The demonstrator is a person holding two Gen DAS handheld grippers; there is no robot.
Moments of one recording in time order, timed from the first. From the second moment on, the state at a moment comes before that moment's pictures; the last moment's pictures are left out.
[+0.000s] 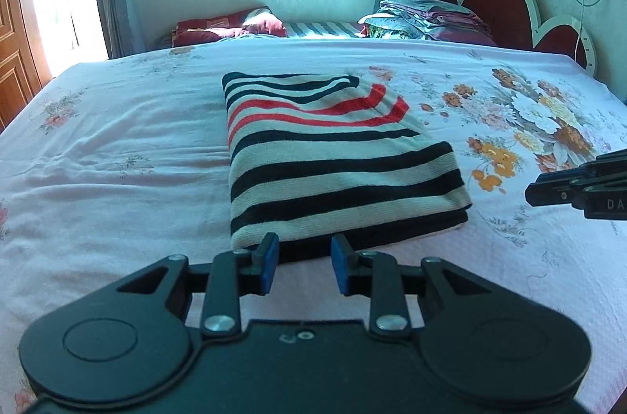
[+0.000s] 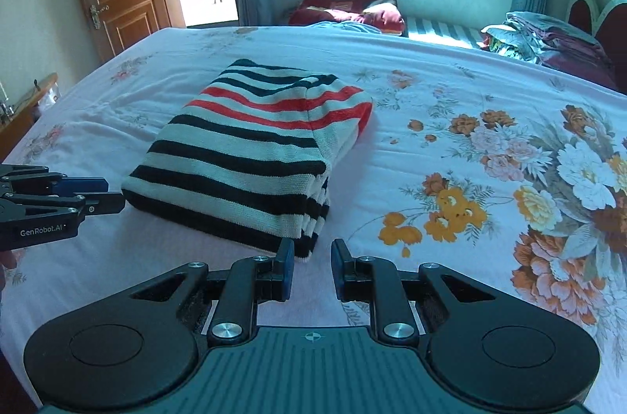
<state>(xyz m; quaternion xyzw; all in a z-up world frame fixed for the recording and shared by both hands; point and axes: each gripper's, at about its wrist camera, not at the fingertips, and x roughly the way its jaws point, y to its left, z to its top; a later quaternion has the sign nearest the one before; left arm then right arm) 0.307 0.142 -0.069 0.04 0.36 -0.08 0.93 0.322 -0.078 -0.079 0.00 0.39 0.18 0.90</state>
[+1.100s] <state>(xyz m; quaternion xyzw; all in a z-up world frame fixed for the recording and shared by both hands) 0.099 0.098 0.032 0.02 0.24 -0.02 0.97 0.110 -0.103 0.004 0.01 0.28 0.11 0.95</state>
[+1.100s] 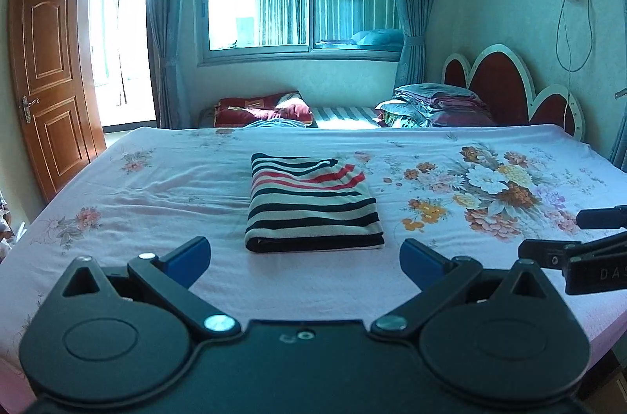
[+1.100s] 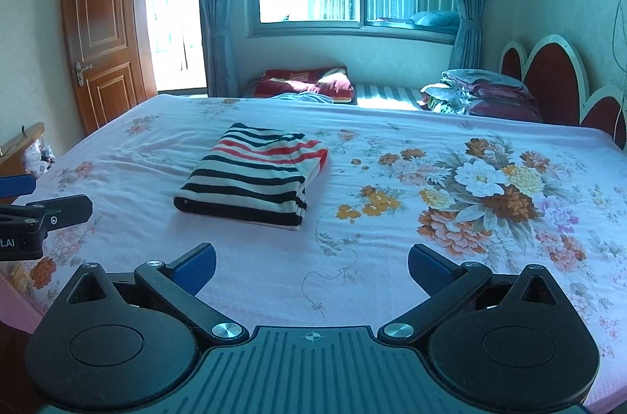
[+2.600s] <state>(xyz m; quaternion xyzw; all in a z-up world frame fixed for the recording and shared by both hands) 0.063 0.106 0.051 0.01 0.22 -0.03 0.98 0.062 -0.110 0.031 0.02 0.24 0.10 0.96</state>
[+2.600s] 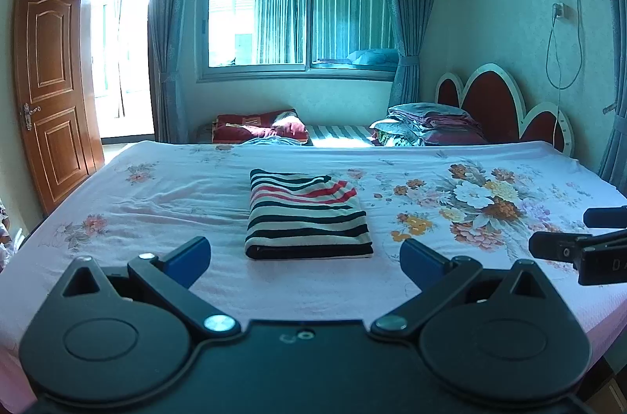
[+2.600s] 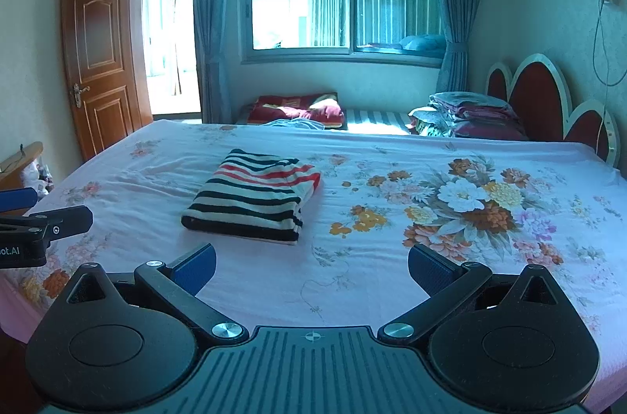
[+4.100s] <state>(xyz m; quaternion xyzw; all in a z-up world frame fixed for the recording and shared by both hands) 0.062 0.100 0.051 0.01 0.21 -0.03 0.98 0.062 -0.120 0.036 0.02 0.23 0.11 0.97</state>
